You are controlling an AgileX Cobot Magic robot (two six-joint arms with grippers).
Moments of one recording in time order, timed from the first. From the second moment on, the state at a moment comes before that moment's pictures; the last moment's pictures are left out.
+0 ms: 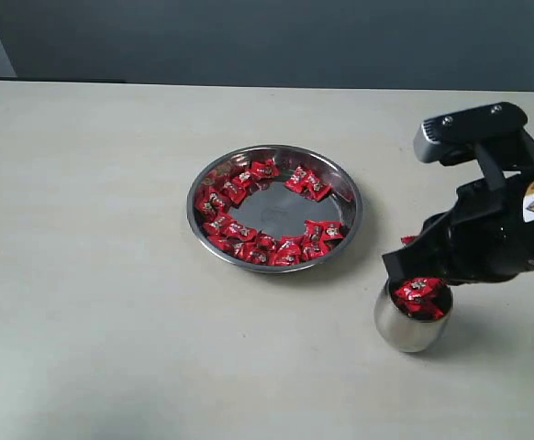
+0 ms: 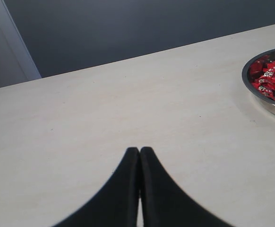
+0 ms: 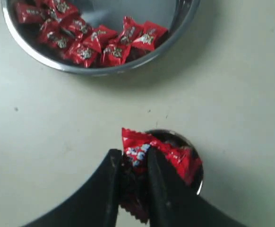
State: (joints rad) left arm -0.03 0.00 0.00 0.22 0.32 -0.06; right arm 0.52 1.18 -0.66 0.09 0.58 0.06
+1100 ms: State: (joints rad) left arm -0.03 0.00 0.00 0.22 0.32 -0.06; right arm 0.52 1.29 -0.58 0.09 0.48 0.06
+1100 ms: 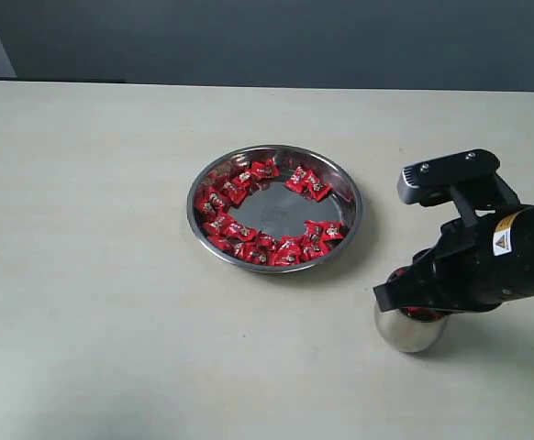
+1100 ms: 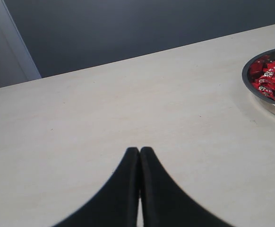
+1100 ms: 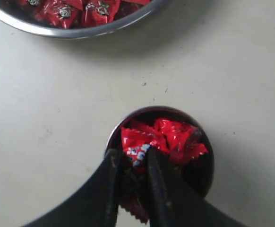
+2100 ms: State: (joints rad) left arm -0.03 0.00 0.00 0.22 0.32 -0.06; right arm 0.52 1.34 -0.58 0.03 0.50 0.06
